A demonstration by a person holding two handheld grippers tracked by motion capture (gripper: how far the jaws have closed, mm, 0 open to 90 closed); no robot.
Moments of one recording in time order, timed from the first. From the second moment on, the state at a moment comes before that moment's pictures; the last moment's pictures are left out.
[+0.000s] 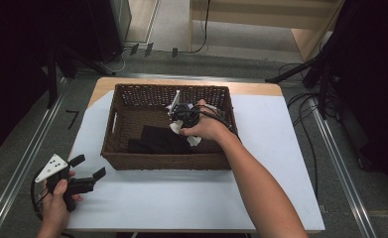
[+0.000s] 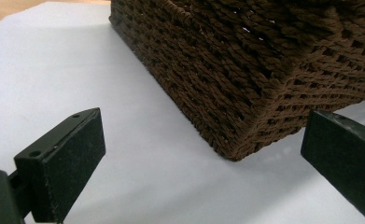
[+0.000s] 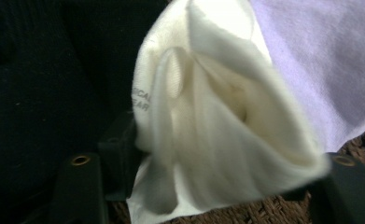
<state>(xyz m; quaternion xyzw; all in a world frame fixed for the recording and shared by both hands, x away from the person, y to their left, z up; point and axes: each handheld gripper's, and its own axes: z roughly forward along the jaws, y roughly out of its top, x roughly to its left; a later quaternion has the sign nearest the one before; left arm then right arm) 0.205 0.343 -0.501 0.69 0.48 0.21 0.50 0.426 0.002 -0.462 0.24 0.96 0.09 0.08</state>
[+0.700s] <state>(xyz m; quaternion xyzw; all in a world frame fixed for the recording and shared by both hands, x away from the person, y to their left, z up) 0.205 0.343 -0.501 0.69 0.48 0.21 0.50 0.425 -0.009 -0.449 0.21 0.97 0.10 0.09</state>
